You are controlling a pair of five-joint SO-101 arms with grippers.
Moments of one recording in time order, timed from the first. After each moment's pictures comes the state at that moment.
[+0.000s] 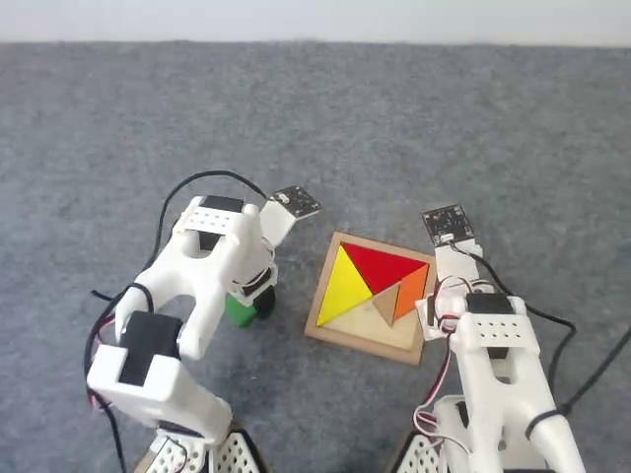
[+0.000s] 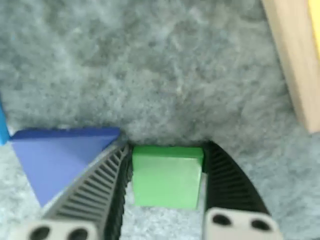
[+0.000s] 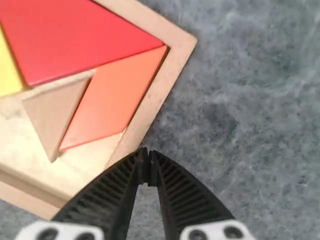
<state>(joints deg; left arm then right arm) 4.5 9.3 33.2 69.8 -29.6 -3.9 -37.6 71.5 47.8 13.7</state>
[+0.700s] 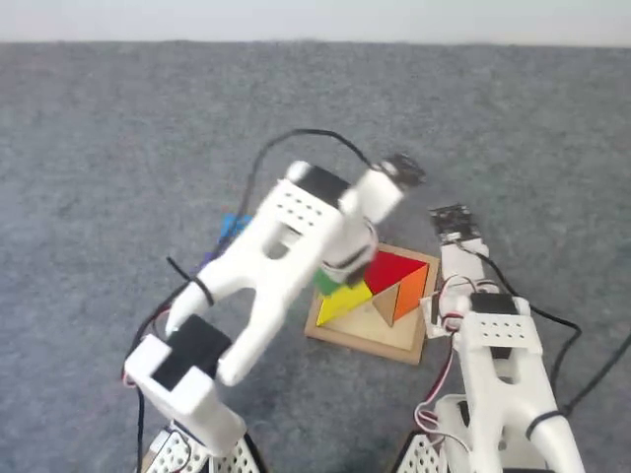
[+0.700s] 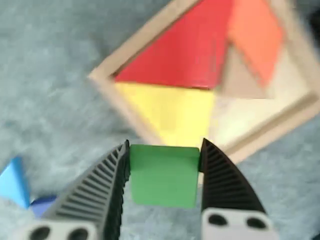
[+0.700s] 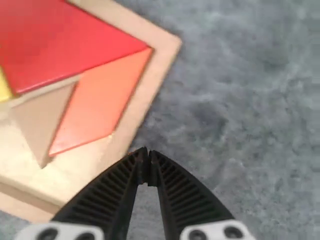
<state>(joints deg) 29.5 10.7 5.7 83.8 -14.5 -0.9 -37.6 71.5 47.5 12.8</state>
